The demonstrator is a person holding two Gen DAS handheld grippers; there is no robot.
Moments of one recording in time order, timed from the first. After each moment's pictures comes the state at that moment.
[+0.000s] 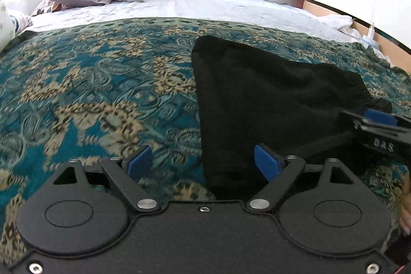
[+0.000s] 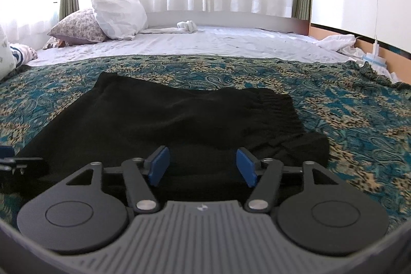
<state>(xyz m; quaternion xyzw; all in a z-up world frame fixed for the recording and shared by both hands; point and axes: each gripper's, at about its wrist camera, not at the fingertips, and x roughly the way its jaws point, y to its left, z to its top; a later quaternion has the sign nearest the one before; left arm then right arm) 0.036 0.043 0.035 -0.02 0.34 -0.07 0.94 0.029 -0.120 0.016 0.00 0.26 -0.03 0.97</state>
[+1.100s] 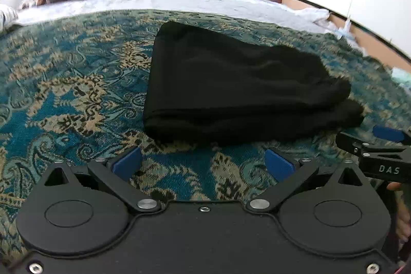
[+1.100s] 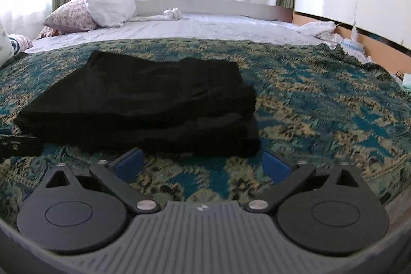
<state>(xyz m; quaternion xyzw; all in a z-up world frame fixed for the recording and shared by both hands) -0.014 0.005 0.035 -0.02 0.35 -0.11 0.93 -0.049 -0.155 0.014 0.01 0.29 -0.05 0.96</state>
